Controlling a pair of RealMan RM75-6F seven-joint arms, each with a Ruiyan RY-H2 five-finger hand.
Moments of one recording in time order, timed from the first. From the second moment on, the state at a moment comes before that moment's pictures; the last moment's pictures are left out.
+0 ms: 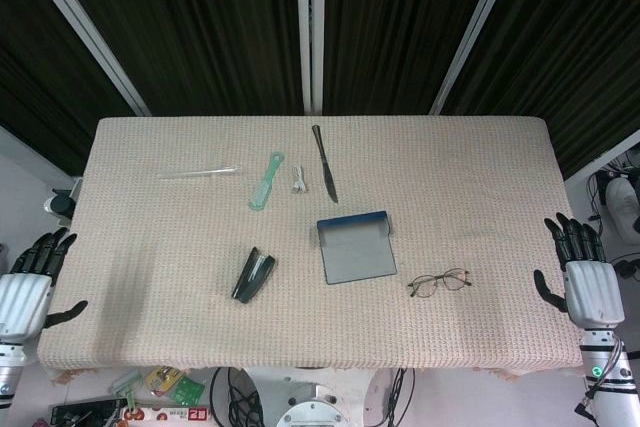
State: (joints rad) left arm -0.10 -1.17 -0.01 -1.42 1.56 1.51 -0.07; right arm 0.11 -1.24 0.10 -1.48 -1.47 1.48 0.04
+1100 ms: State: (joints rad) left arm -0.11 -1.19 -0.01 -1.41 1.55 1.49 -0.07; right arm 0.31 -1.37 0.05 -1.57 -1.35 1.09 -0.44
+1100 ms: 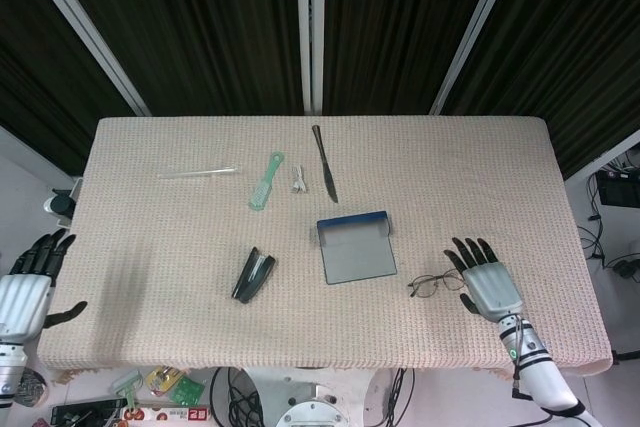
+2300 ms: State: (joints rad) left arm -0.10 -1.19 -0.01 -1.35 1.53 1.47 -0.14; right arm 0.39 -1.48 0.06 -1.48 -1.28 1.08 -0.45
